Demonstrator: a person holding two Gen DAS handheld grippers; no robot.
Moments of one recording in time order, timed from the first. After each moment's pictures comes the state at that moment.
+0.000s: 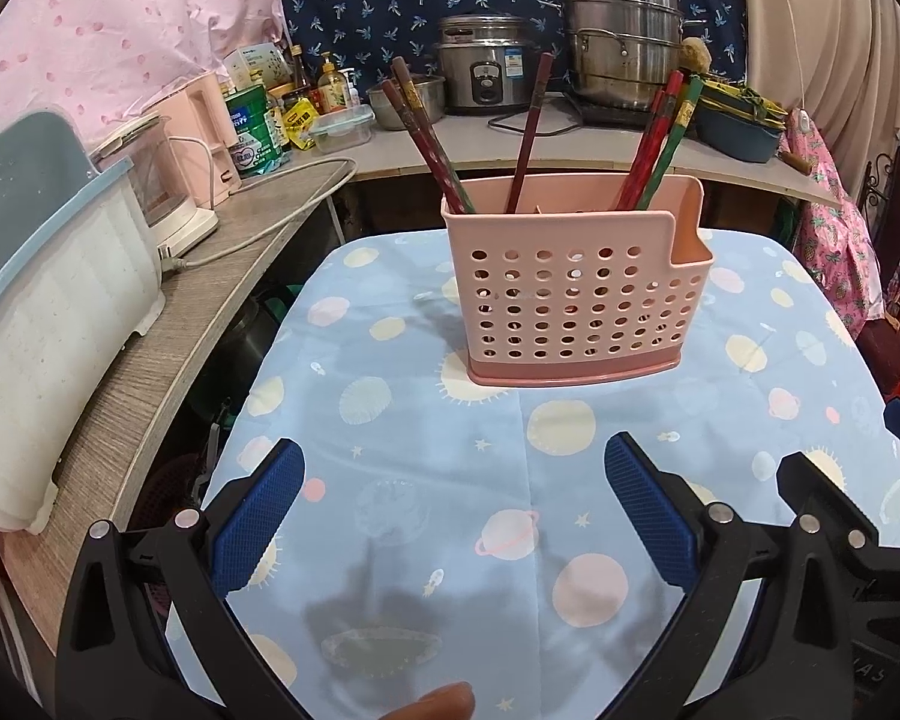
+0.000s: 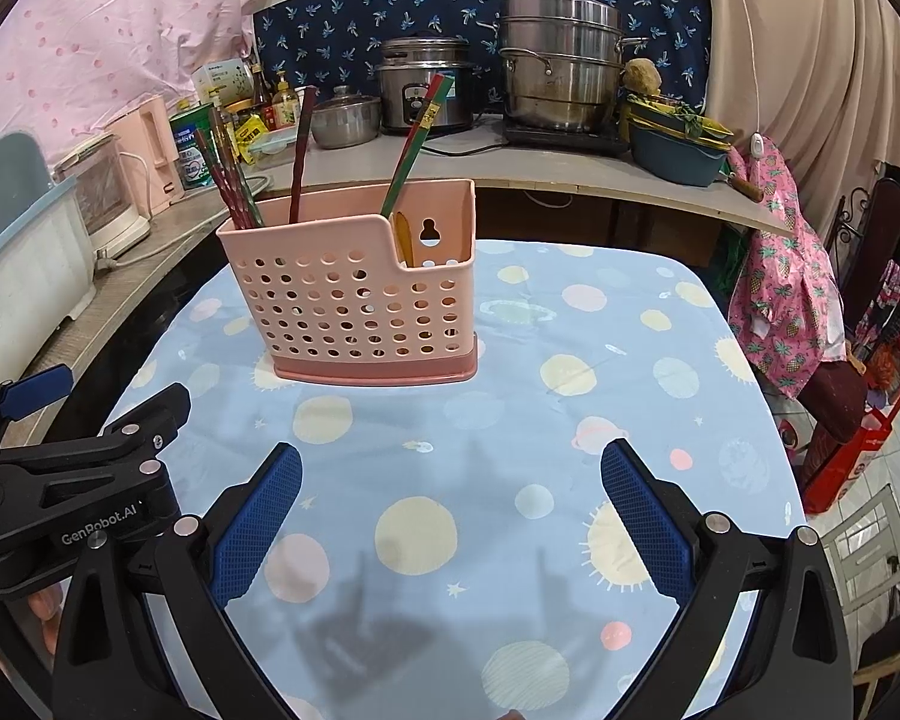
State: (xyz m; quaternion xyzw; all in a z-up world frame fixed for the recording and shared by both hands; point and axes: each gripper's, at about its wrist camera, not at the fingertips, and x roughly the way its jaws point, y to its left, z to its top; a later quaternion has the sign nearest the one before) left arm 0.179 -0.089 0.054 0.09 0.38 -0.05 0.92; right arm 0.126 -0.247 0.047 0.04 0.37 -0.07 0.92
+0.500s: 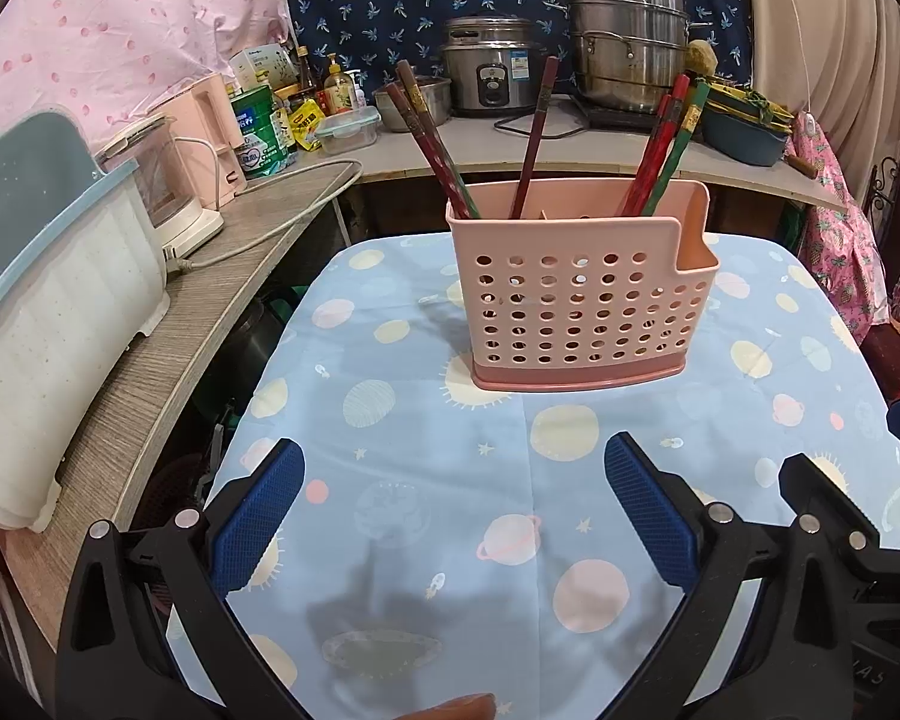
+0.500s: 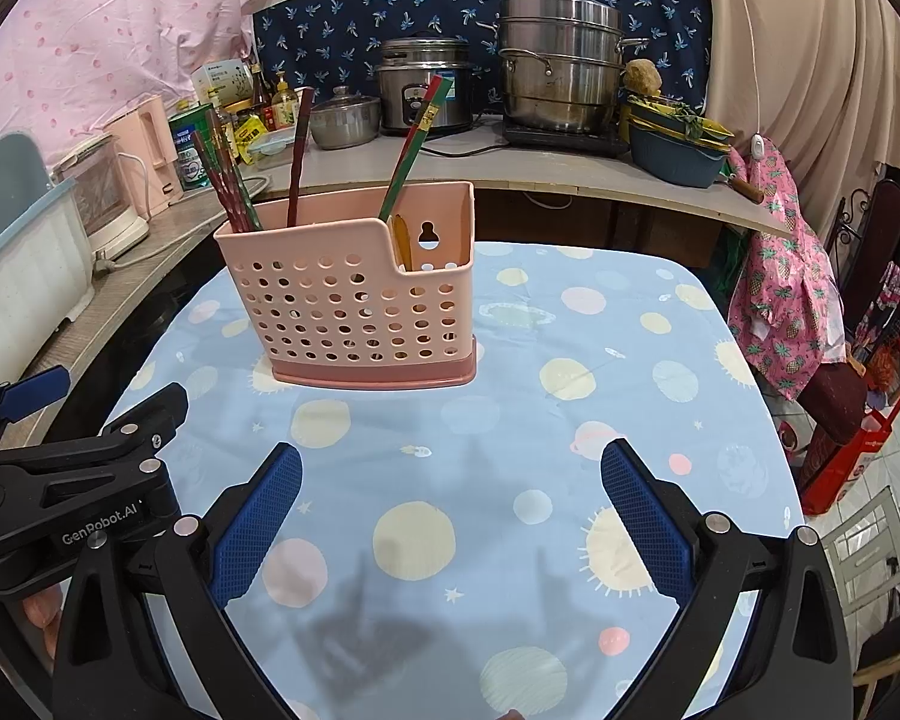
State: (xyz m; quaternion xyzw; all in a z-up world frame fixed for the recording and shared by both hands) left arm 0.180 -0.089 0.055 0.09 0.37 -0.04 0.92; right arm 0.126 -0.247 0.047 0.04 0.37 -0.07 0.92
